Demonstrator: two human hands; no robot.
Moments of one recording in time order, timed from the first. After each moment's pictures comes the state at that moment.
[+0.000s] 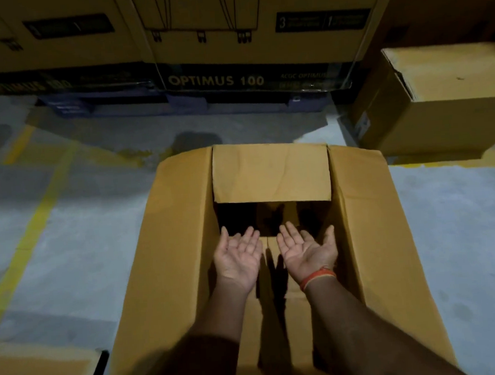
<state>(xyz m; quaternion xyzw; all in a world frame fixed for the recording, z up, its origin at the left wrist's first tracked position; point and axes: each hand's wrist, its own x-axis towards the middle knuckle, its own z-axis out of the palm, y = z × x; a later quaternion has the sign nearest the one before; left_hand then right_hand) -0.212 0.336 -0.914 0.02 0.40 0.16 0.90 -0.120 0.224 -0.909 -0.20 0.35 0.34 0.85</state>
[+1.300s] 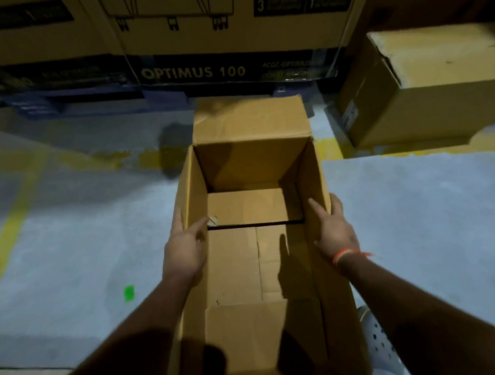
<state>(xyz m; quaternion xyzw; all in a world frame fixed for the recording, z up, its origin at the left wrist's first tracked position) -0.238 0.420 -0.920 0.89 0.38 -0.01 0.27 -0.044 0.166 -0.900 -0.95 -0.18 0.24 0.09</state>
